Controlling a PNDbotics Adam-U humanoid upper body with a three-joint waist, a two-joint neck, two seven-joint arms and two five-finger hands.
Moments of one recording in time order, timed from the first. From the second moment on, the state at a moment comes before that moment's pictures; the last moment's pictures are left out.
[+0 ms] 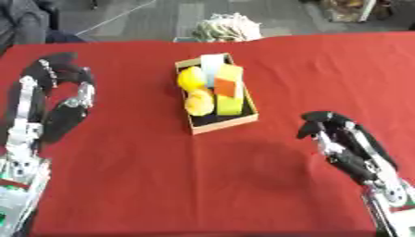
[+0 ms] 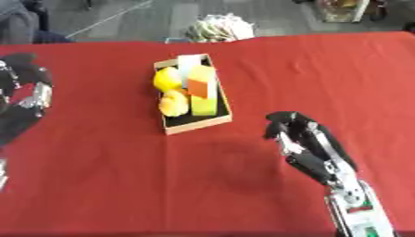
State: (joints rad) left arm -0.07 0.26 -0.08 -1.90 -0.15 0.05 0.26; right arm -0.16 -0.16 0.14 -1.68 -0.04 -0.16 0.27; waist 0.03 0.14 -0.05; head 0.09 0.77
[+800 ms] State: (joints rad) left arm -0.05 0.17 -0.13 -1.75 -0.15 0.00 0.25; right arm -0.15 -0.16 0.14 -1.68 -0.08 -0.13 0.25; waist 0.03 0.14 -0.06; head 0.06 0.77
